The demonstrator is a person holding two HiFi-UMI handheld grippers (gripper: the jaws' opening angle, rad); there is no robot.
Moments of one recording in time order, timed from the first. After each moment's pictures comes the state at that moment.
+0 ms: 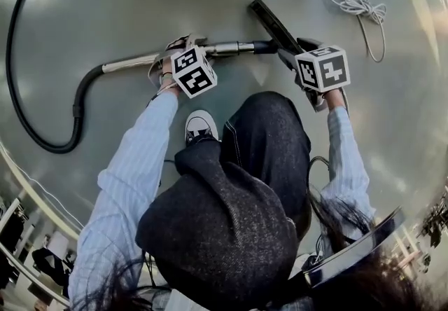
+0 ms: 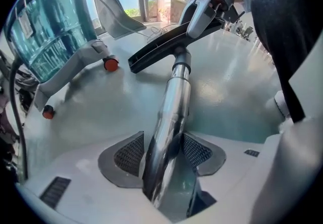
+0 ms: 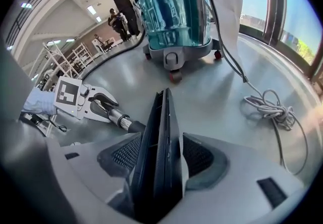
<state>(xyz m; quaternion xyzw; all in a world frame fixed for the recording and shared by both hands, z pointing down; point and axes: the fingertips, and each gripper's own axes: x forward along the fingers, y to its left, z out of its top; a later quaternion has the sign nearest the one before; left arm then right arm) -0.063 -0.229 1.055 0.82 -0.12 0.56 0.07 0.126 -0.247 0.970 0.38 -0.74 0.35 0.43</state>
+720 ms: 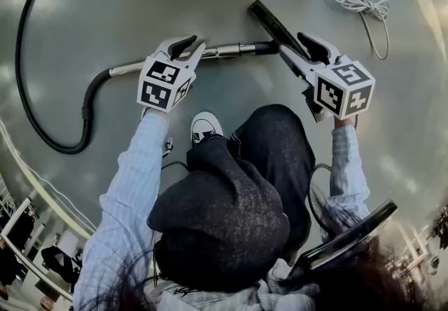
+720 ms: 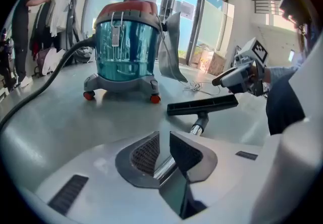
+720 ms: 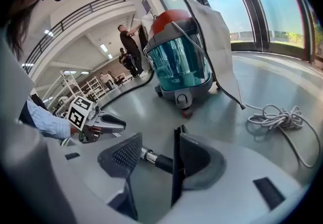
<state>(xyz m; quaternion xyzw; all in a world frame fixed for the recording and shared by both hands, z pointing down) -0.087 -0.269 0.941 0.86 -0.32 0.33 0.22 0.104 -0.258 0.878 0.40 -0.82 0.33 0.24</state>
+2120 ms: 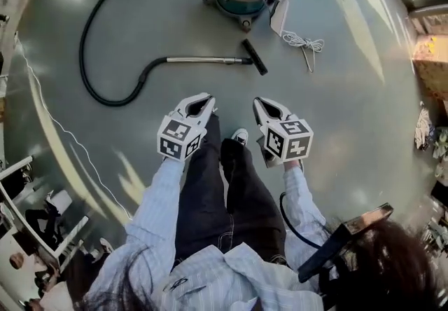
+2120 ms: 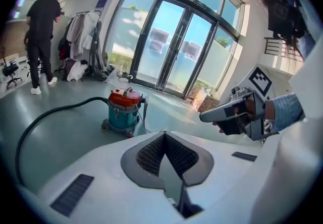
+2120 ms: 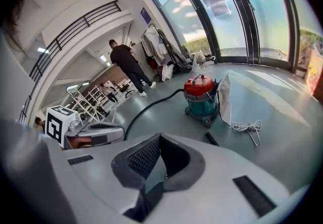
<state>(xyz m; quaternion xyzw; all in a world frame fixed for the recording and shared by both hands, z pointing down) -0.072 -0.044 0.370 0.85 -0.38 0.20 0.29 0.043 -0.049 0.359 0.40 -0.79 0.39 0.23</state>
